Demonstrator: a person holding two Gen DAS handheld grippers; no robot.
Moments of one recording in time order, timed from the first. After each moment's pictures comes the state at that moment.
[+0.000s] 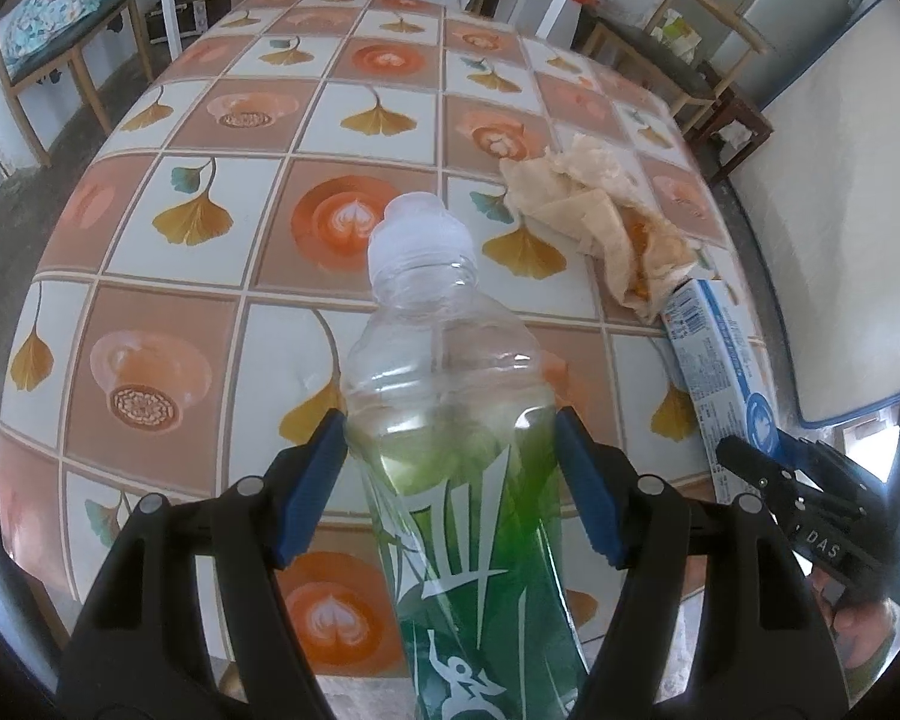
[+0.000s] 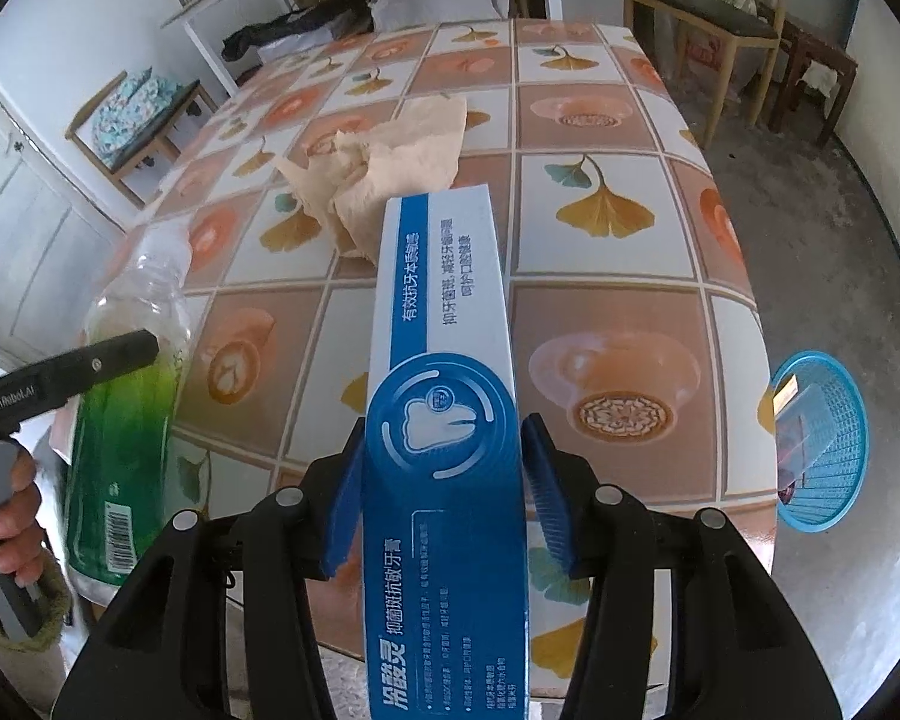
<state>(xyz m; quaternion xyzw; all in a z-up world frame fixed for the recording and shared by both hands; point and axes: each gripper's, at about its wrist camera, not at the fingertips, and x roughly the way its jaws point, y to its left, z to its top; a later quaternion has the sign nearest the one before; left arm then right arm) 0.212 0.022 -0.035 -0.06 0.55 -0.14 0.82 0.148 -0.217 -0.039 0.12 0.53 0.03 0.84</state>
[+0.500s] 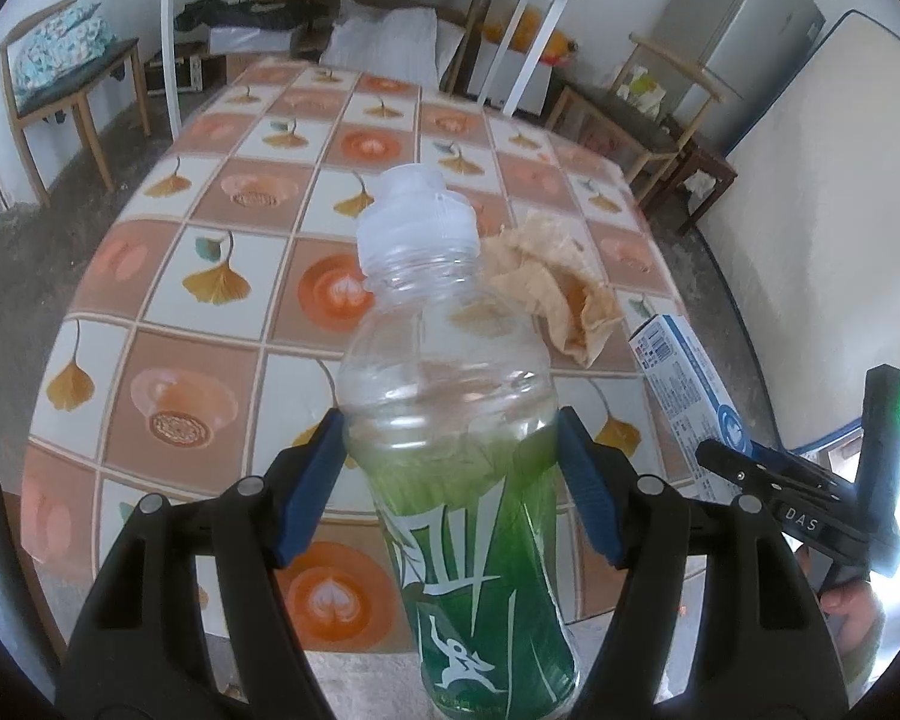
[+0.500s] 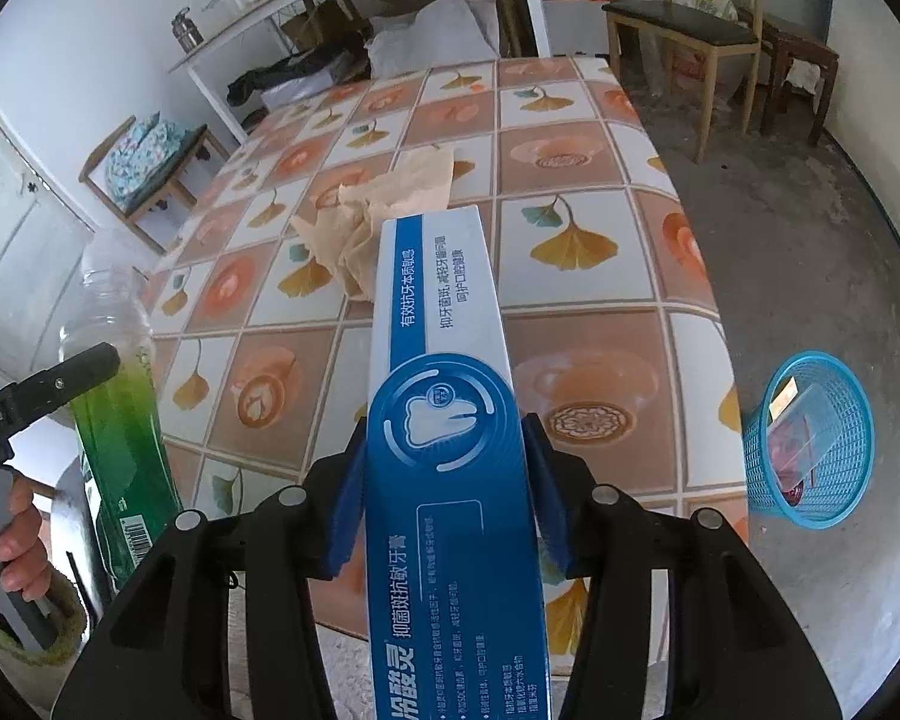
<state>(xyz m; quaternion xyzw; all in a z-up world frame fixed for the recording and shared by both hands) 0.184 0.029 0.016 -0.08 0.48 -0.16 0.86 0.131 -0.235 -0.013 0.15 0.49 0.03 0.86</state>
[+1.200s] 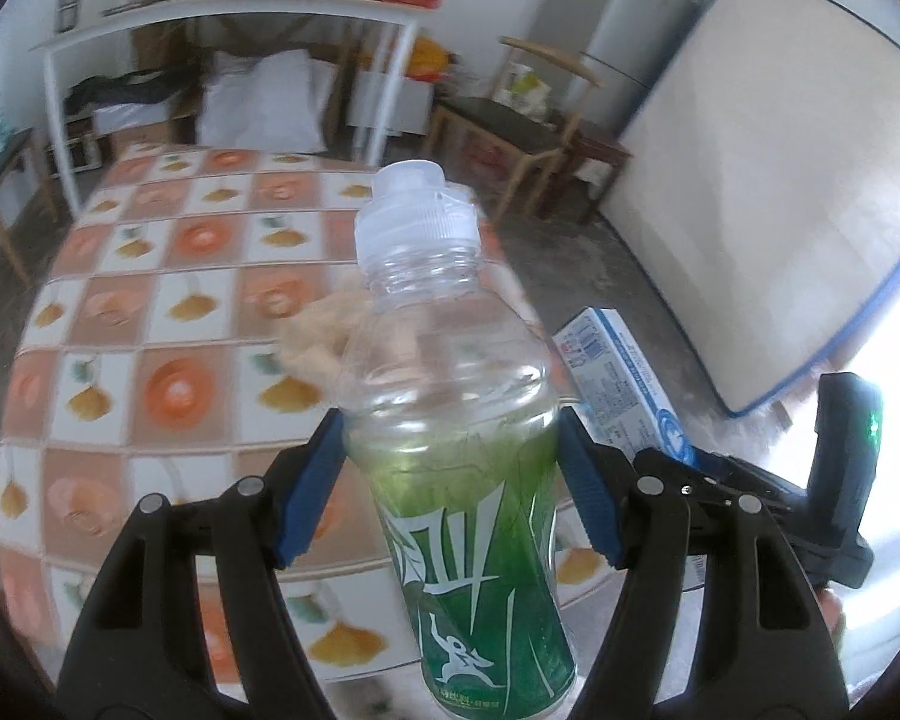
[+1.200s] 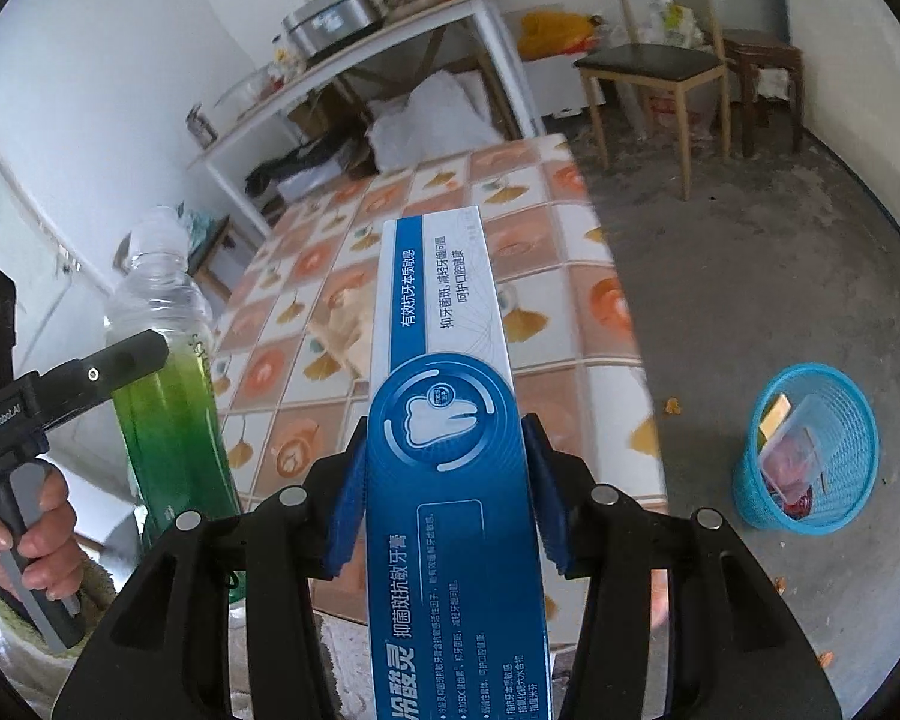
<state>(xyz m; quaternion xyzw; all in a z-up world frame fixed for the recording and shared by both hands) 0.180 -0.079 0.077 -0.04 0.44 -0.29 0.85 0.078 -0.310 0.030 0.22 0.40 0.01 0.89</state>
